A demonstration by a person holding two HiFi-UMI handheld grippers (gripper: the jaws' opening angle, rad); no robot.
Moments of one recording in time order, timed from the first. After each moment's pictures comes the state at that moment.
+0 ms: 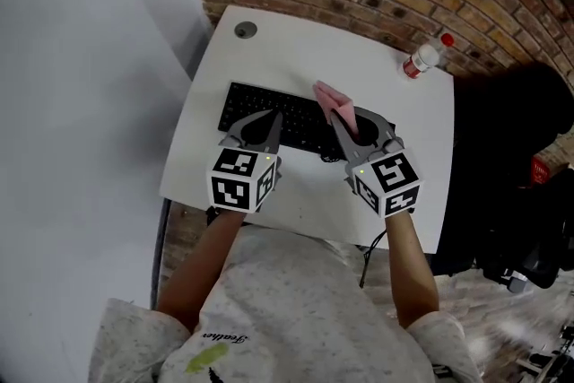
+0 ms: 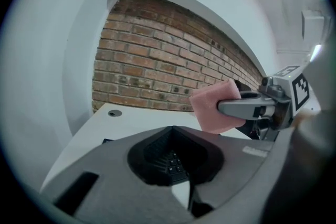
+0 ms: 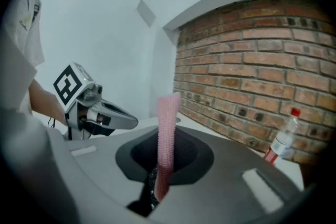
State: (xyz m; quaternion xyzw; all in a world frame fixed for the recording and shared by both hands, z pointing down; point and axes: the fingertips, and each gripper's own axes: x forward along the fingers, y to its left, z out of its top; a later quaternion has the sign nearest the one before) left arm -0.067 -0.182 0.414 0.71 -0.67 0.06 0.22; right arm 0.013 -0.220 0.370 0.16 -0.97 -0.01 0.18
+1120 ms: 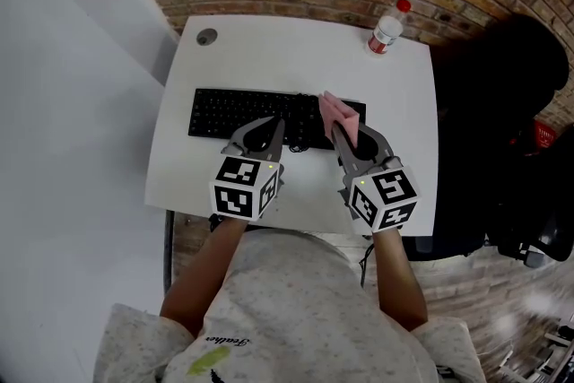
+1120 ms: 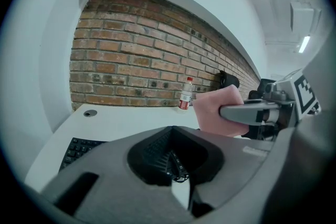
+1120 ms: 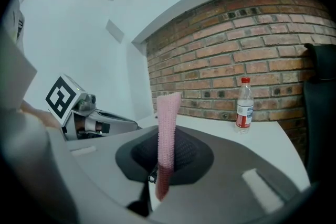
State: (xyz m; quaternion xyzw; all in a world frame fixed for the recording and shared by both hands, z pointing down) left arm 0.039 -0.209 0.416 0.75 -0.63 0.10 0.20; right arm 0.132 -0.233 0.387 0.28 -0.95 0.10 0.12
